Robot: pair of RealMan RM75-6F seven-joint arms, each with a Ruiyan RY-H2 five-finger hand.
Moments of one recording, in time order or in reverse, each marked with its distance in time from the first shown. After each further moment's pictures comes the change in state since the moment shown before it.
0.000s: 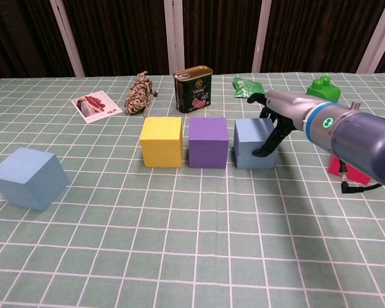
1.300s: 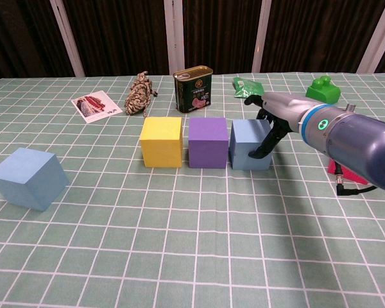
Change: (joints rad) left arm 0.001 0.005 0.001 -0.006 0.007 0.001 -0.007; right arm -0.001 -0.014 0.011 -0.005 0.015 -0.001 -0.025
